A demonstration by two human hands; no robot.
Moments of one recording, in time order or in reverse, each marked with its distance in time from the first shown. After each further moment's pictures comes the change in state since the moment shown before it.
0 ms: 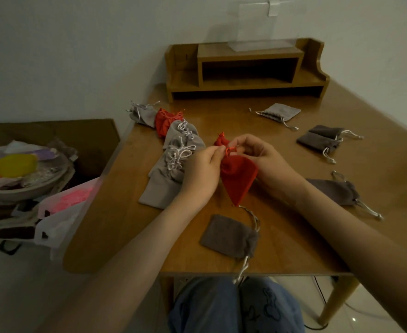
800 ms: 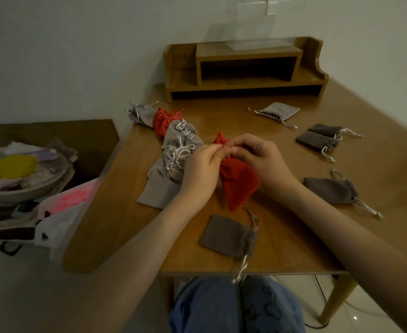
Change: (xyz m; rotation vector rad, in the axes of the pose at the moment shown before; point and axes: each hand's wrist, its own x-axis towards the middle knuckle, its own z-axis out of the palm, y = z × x) left_hand -0.003 0.006 -0.002 -0.002 0.018 0.074; right_hand -0.005 -0.001 0.004 -0.363 0.124 -0.262
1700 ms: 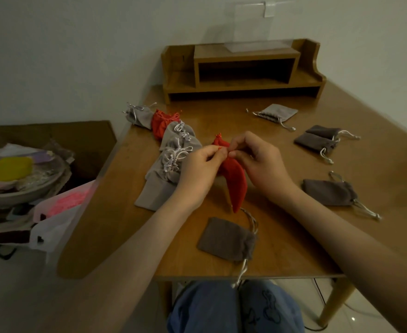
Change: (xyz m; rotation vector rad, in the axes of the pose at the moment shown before) left_hand 0.003 -0.009 0.002 -0.301 -0.081 -0.144; right_hand 0.000 0.005 0.000 -0.298 0.101 -0.179
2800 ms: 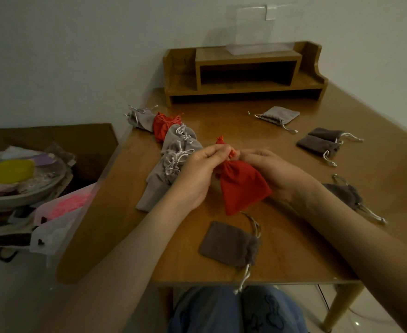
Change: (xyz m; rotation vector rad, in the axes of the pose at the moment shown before) left_hand 0.001 0.015 -0.005 -0.424 -0.152 -0.190; right_hand 0.006 -0.009 -0.015 0.828 -0.429 0.664
